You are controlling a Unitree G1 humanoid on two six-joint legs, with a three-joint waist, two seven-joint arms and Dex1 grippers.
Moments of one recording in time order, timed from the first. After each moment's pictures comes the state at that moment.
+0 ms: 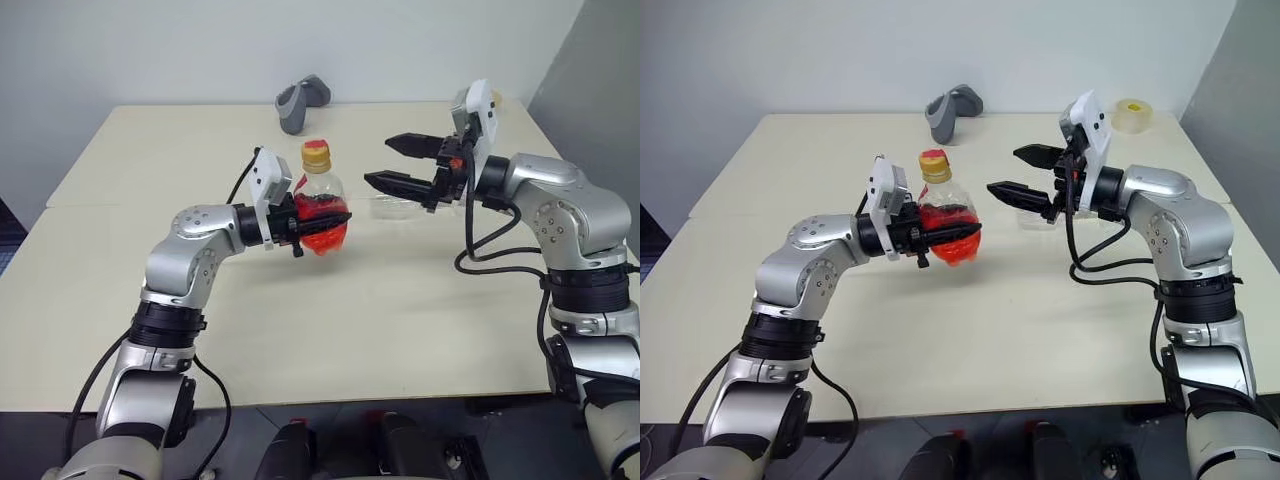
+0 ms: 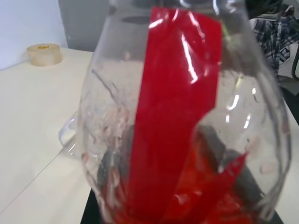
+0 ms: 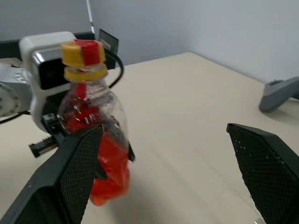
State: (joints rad) left arm -0.71 0.48 -0.05 0.08 -0.45 0.45 -1.04; right arm -0.91 -0.51 0.01 -0.03 0.56 0.76 0.90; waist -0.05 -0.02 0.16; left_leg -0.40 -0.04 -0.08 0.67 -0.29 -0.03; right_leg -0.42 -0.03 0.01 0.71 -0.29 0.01
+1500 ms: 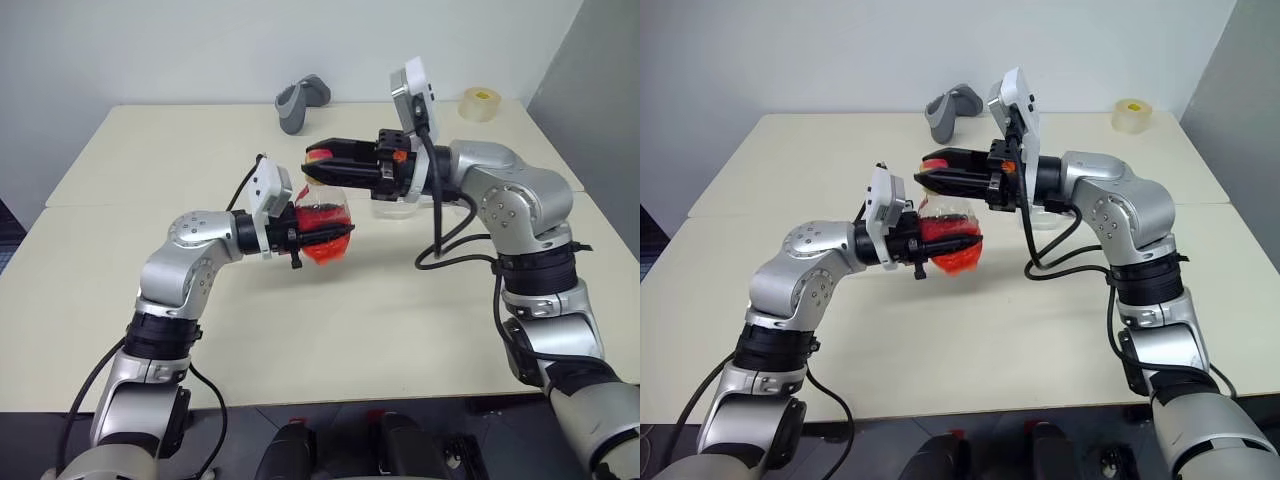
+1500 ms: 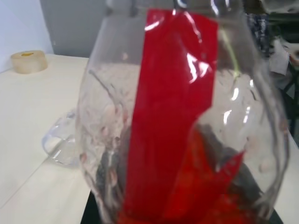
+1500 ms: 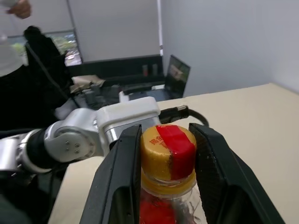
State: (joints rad) left arm -0.64 0.52 -0.06 -0.04 -0.47 0.45 -1.10; right arm -1.05 -0.36 0.09 0.04 0.62 0.78 1.00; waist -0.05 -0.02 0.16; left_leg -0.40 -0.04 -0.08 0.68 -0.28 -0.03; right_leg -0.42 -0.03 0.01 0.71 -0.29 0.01
